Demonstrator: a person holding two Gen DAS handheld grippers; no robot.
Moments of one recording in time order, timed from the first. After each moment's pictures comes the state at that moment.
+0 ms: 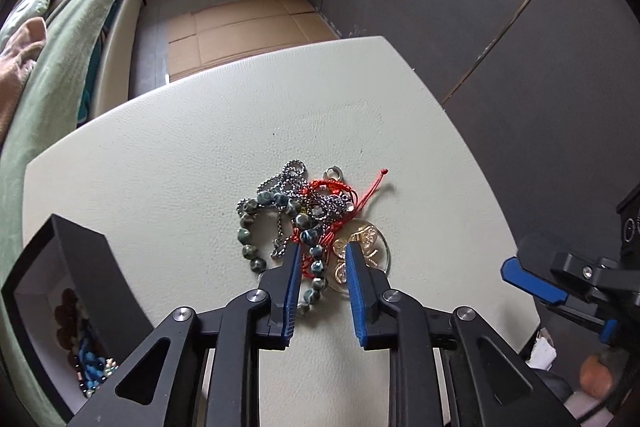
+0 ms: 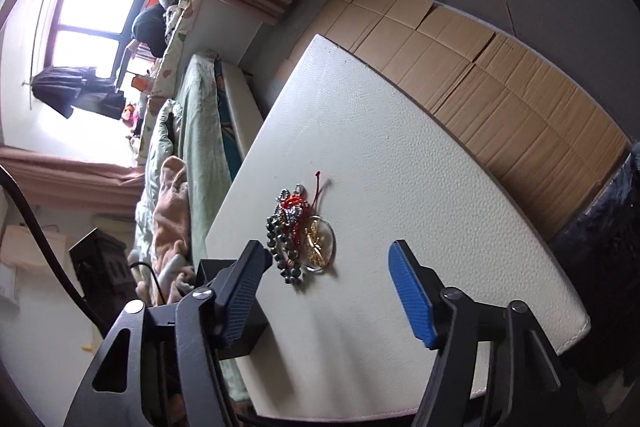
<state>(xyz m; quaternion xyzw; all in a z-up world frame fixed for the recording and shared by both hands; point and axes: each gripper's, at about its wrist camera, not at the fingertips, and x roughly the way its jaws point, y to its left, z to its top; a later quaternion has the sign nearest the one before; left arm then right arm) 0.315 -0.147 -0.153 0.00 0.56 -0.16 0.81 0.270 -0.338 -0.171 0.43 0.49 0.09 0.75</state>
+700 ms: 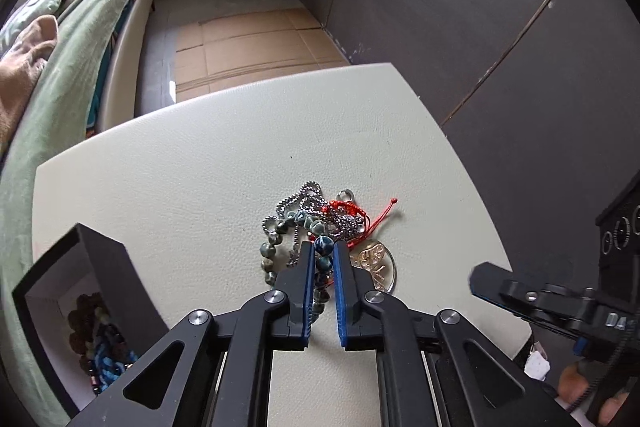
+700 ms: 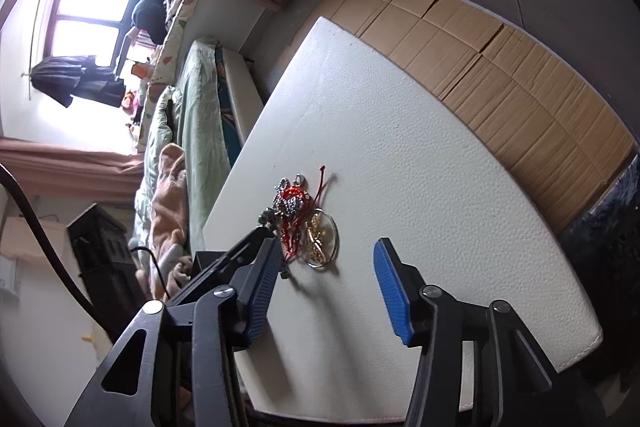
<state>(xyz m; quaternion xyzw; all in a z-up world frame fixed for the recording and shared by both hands) 0.317 -0.129 -0.132 -0.03 0.54 -0.16 0.83 0.279 -0.329 -0.178 0.42 0.51 0.11 0.74</state>
